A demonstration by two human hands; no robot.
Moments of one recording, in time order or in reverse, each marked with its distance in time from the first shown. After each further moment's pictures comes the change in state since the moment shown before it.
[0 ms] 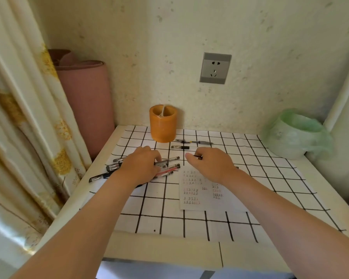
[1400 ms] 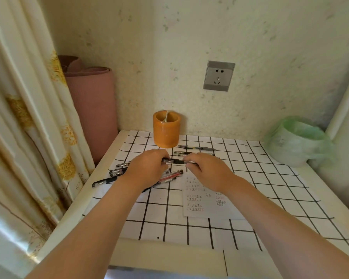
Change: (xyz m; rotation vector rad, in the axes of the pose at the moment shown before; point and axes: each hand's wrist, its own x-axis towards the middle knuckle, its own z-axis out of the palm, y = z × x) left_hand -0.003 0.013 -0.011 -0.147 0.134 0.059; right_hand 0.002 -0.006 0.007 0.022 -0.019 -0.292
